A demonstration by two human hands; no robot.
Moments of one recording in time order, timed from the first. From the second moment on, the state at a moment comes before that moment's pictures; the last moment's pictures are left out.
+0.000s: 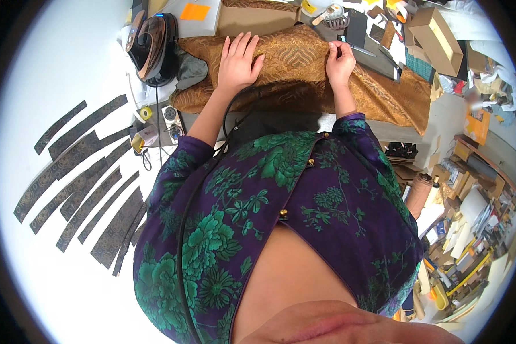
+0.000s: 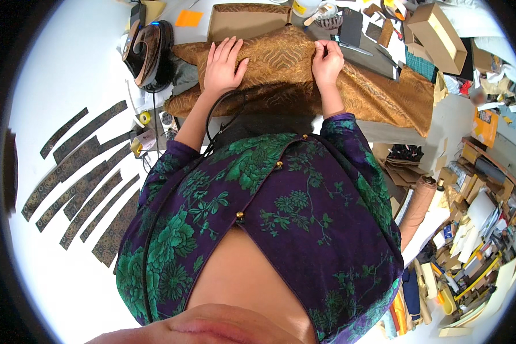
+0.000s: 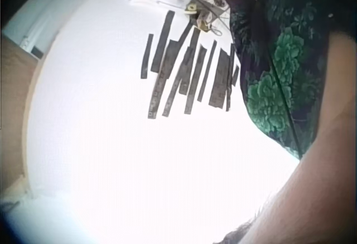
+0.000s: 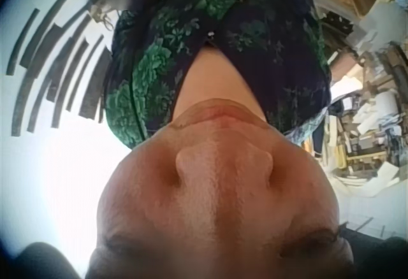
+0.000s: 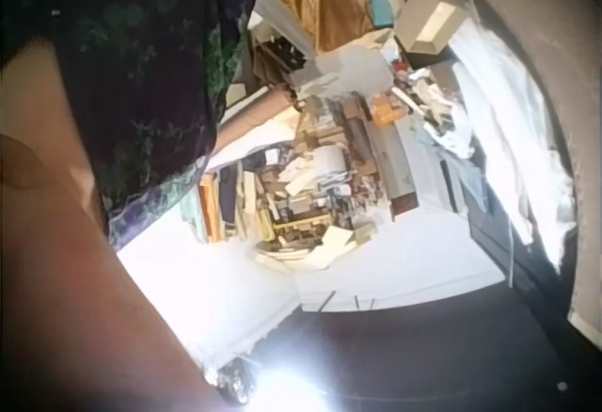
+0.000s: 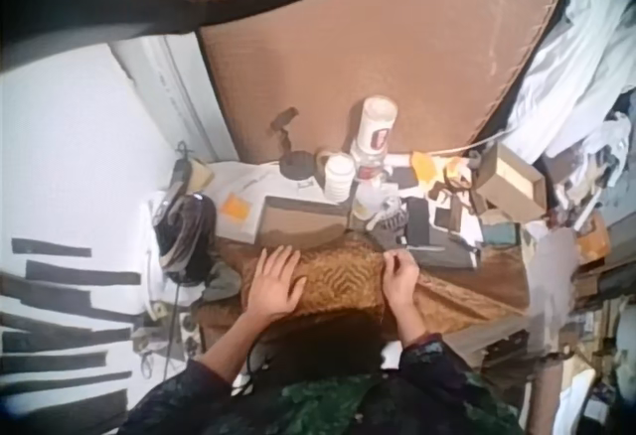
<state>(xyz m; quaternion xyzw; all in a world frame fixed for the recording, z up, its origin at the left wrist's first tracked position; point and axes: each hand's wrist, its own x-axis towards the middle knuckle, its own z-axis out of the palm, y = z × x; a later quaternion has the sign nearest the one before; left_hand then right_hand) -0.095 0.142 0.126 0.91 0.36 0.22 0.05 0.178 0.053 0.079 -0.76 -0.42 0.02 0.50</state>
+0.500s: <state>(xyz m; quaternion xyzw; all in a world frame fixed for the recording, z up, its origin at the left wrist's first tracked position) -0.088 0.139 0.135 0.91 0.37 0.20 0.02 0.093 0.014 0.138 -0.61 -0.71 0.06 0.36</state>
